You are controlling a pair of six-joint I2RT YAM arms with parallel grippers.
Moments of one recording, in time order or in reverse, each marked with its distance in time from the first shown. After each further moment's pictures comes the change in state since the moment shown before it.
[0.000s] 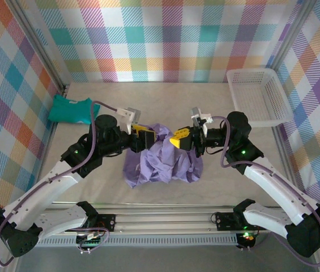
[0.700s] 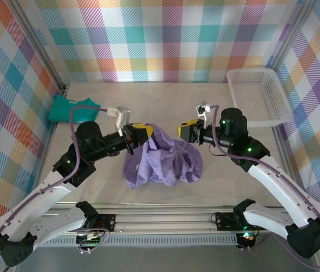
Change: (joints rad) left arm 0.000 -0.111 -0.093 0.303 0.155 -0.104; right arm 0.001 -0.019 0.115 -0.515 0.578 0.087
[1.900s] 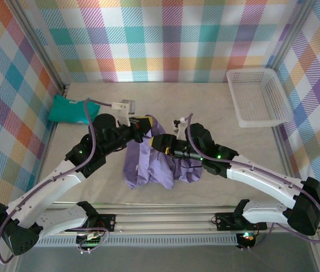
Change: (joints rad) left arm -0.012 0.114 0.049 -0.052 -0.261 -0.039; right arm 0.353 0.182 -0.077 0.249 0.257 0.682
